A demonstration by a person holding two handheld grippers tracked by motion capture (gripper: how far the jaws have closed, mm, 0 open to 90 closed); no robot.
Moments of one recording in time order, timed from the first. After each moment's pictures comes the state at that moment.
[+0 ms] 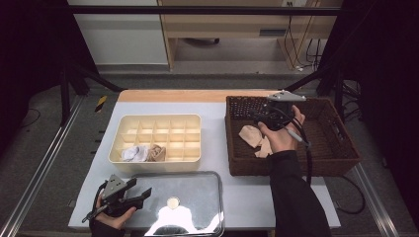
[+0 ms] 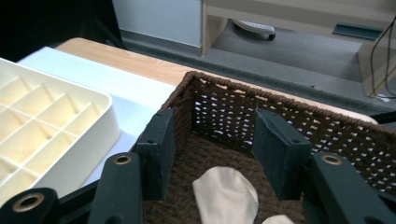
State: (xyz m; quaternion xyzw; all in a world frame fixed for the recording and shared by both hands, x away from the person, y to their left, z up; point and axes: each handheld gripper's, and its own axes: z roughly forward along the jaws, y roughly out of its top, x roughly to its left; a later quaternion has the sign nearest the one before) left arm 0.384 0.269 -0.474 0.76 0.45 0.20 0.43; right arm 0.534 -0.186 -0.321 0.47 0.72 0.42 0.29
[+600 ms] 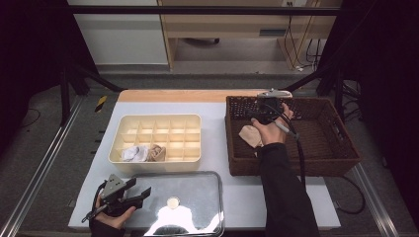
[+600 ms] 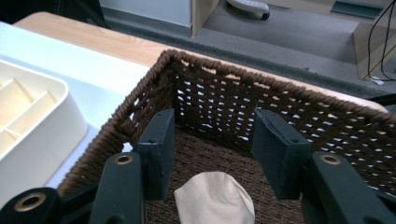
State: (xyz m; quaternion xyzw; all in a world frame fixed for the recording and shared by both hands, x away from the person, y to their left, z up) left arm 0.384 0.271 -0.474 0.75 0.45 0.20 0.43; right arm 0.579 -0.178 -0.355 0.49 0.73 0.38 0.28
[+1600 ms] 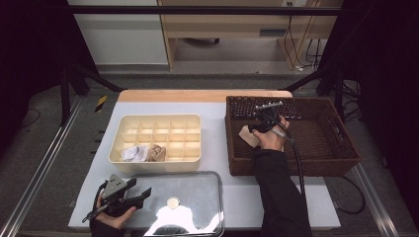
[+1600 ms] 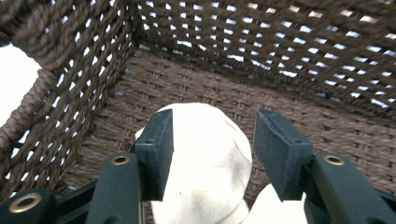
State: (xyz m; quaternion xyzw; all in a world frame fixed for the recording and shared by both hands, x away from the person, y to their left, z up) left arm 0.384 0.269 -0.475 0.76 0.45 0.20 0.43; right arm 0.601 -0.190 -0.421 0.55 0.75 0.29 0.22
